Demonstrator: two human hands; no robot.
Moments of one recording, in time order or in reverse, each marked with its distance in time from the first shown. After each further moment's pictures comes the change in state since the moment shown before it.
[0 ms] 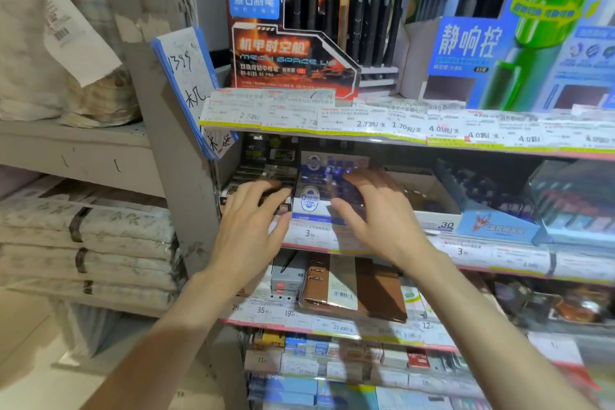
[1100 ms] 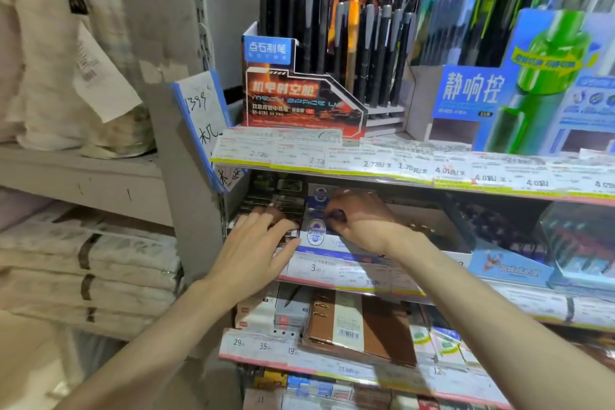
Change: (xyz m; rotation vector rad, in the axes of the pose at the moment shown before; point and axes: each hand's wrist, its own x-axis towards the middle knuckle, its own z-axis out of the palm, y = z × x) left_hand 0.023 -0.012 -0.005 0.193 -0.165 0.067; right_hand 0.071 -0.010 -0.001 -0.061 -0.290 -0.216
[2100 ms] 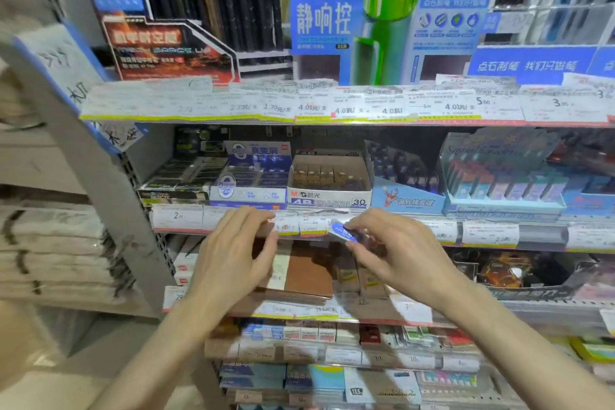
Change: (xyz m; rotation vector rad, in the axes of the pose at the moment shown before) left_hand -0.037 0.143 0.015 -0.220 0.100 -0.042; right_hand -0.222 0.079 -0.004 0.129 0.257 0.009
